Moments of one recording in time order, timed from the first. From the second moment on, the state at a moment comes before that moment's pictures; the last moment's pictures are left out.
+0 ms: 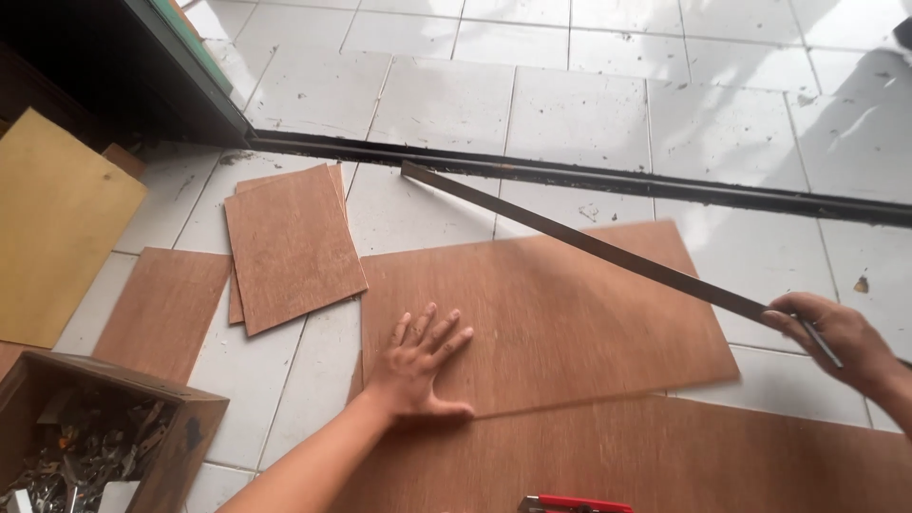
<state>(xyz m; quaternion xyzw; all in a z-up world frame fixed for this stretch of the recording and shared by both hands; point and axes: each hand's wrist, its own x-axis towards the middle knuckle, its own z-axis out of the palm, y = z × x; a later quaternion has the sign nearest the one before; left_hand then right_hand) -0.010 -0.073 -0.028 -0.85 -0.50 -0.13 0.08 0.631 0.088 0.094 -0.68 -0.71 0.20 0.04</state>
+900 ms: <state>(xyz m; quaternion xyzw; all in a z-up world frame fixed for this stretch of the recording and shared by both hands) -0.004 -0.056 -0.012 -0.75 -0.62 -0.24 0.01 0.188 -0.096 0.083 -0.70 -0.48 0.48 0.21</state>
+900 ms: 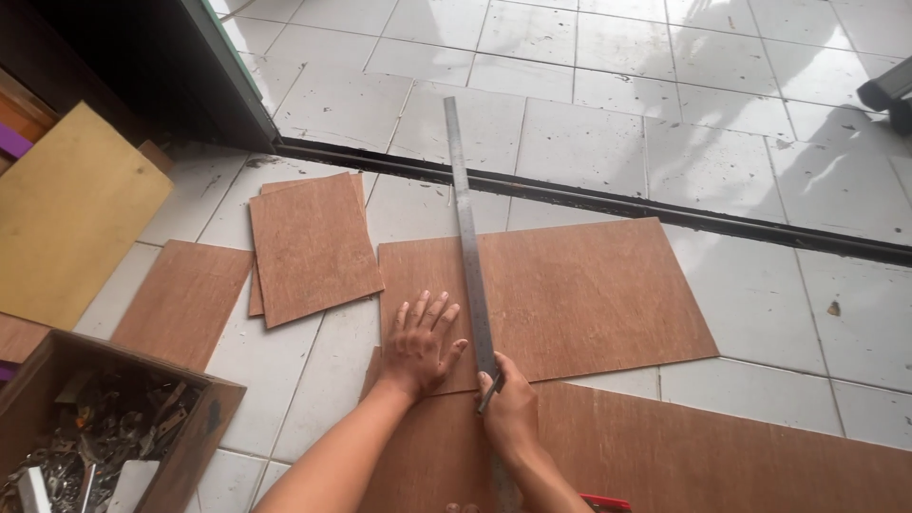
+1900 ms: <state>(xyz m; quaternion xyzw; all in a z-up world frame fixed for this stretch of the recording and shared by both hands) 0.001 -0.065 -0.062 -0.78 -0.60 -0.17 0.09 0.341 -0.127 0.094 -0.64 -0.63 0.45 0.03</state>
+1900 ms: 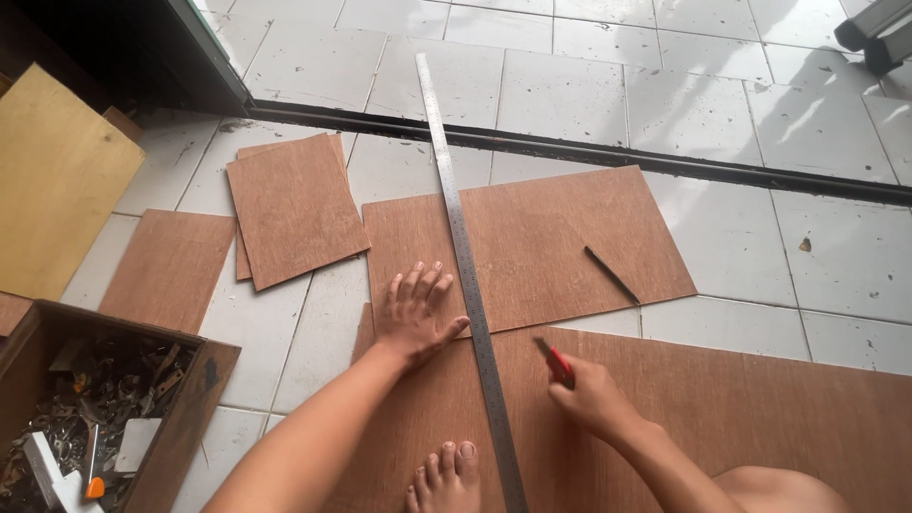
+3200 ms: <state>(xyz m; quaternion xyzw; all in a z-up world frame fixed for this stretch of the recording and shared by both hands) -0.001 0.083 -0.065 -0.77 -0.62 -0.06 0.12 0.280 -0.131 -0.010 -0.50 -0.82 0.07 0.27</state>
